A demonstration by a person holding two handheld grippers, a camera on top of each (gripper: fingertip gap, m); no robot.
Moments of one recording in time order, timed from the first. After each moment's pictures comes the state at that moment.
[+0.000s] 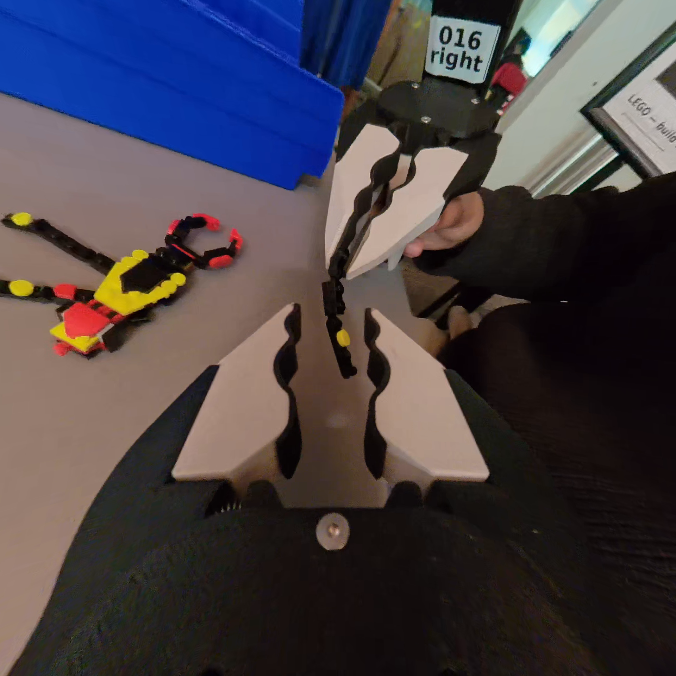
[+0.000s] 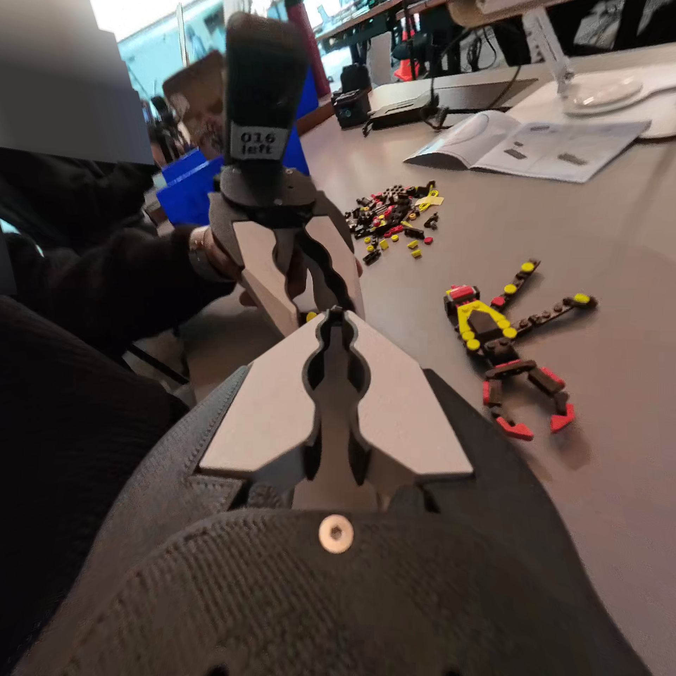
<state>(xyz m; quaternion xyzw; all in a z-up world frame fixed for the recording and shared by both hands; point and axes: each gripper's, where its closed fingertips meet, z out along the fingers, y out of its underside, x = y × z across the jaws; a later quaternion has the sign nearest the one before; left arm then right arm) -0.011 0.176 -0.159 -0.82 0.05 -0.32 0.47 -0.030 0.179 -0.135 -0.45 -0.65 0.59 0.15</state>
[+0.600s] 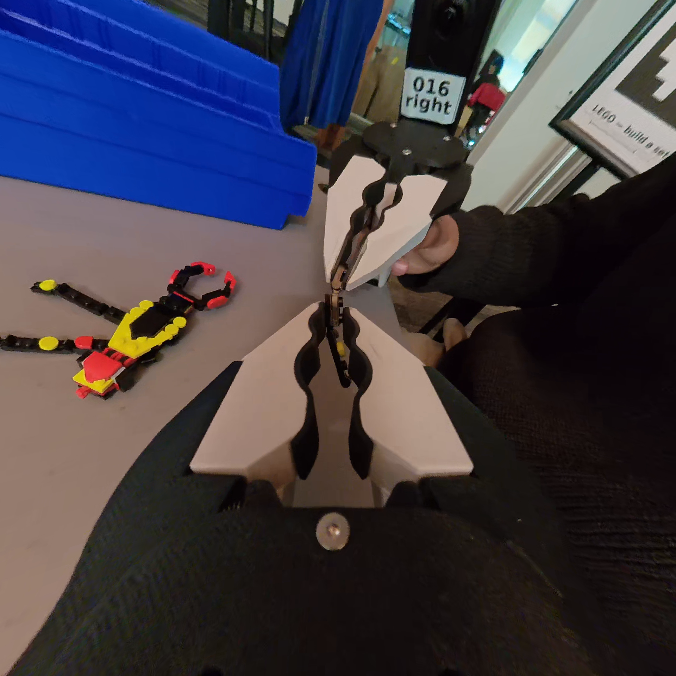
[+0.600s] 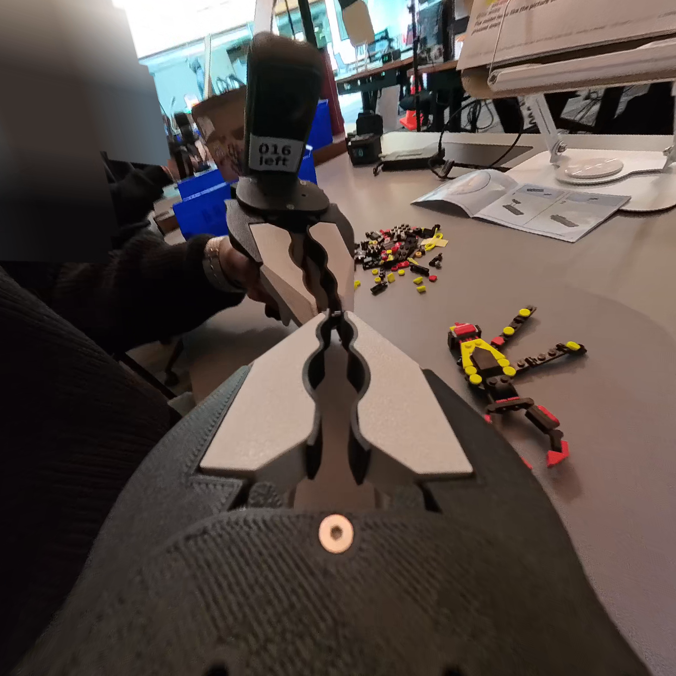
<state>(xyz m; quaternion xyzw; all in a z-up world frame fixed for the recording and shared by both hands) -0.011 0.175 -0.131 -0.80 0.08 -0.30 0.52 -0.027 0.173 -0.112 -0.41 -0.65 0.61 0.19</state>
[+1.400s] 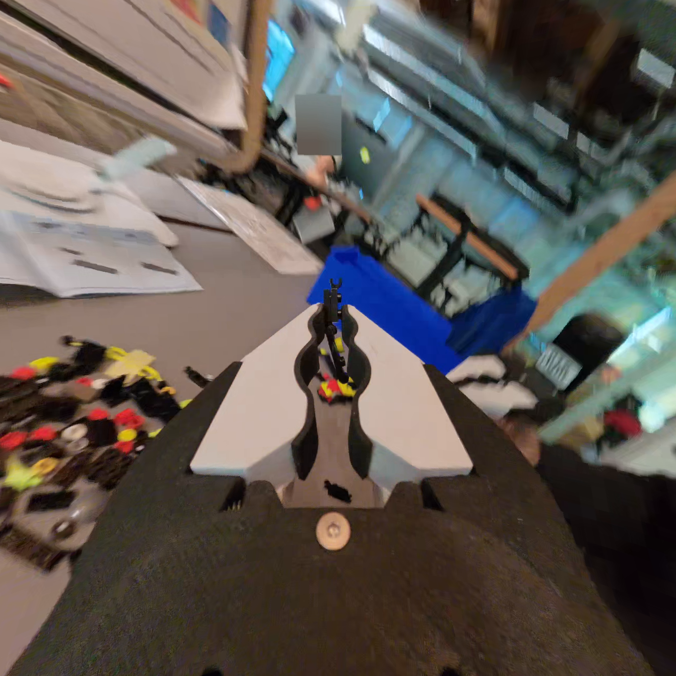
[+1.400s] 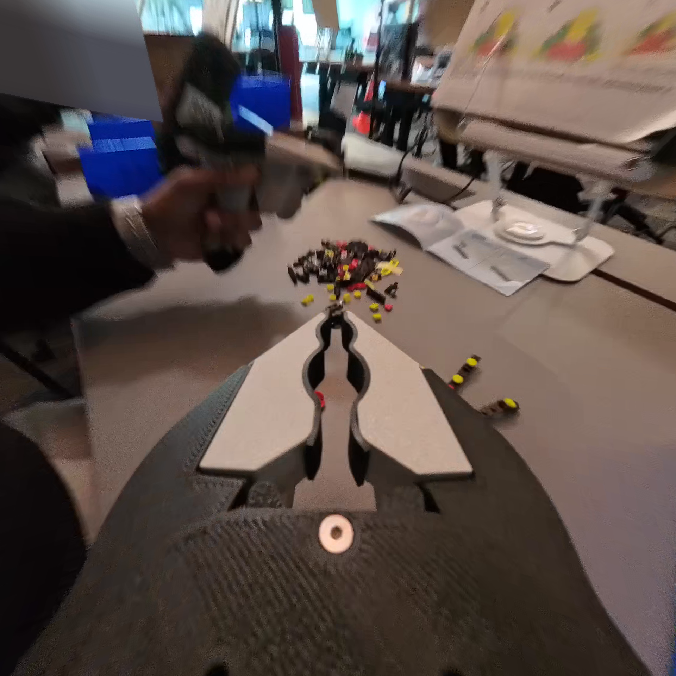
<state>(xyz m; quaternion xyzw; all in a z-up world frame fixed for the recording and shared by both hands) -0.189 0.087 -0.084 -0.63 -0.27 -0.17 0.71 -0.067 0.157 -0.113 -0.37 -0.70 0.53 0.30</state>
